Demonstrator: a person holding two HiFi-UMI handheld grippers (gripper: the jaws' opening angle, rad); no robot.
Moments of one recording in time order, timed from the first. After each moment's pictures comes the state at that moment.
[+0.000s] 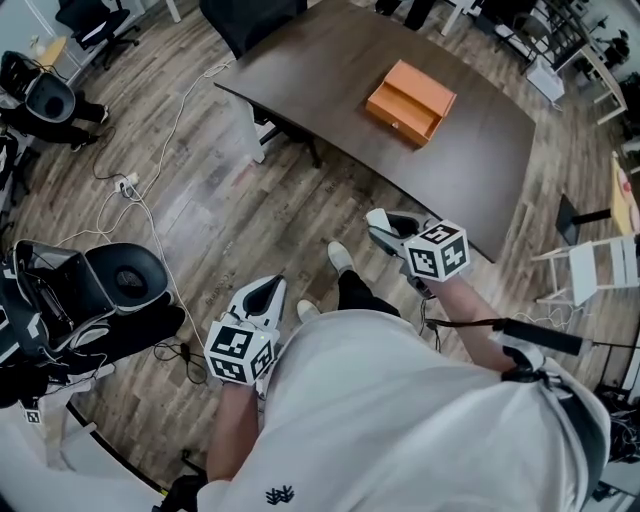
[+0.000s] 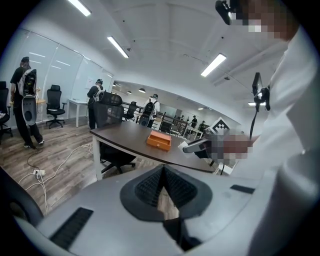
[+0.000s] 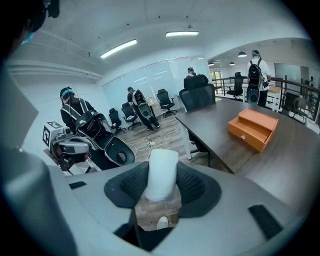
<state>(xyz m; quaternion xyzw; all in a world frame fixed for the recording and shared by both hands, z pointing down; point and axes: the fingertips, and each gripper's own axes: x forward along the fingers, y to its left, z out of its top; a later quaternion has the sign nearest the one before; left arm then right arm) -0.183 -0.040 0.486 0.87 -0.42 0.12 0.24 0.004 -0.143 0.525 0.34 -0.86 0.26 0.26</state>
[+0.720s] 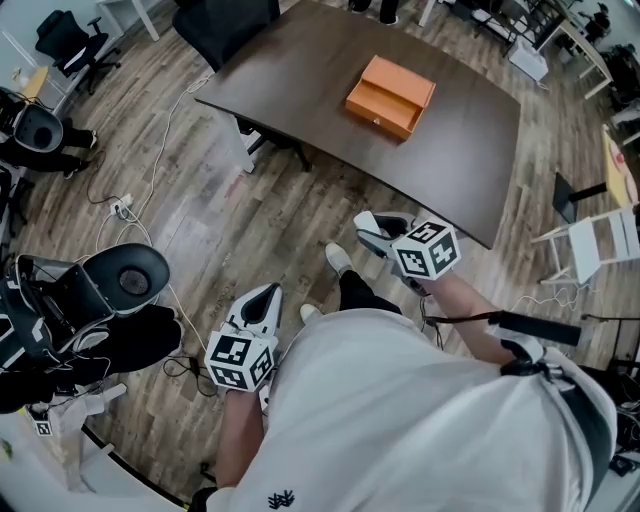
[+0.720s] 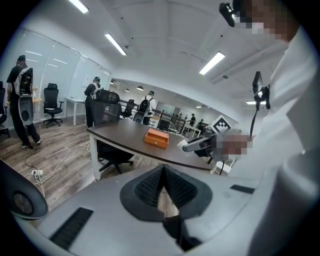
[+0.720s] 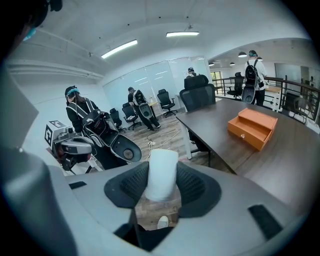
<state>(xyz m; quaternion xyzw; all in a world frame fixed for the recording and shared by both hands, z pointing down) -0.168 -0.027 0.494 0.87 -0.40 0.13 0.24 0.012 -0.123 0.529 0.34 -0.87 0.26 0.26</state>
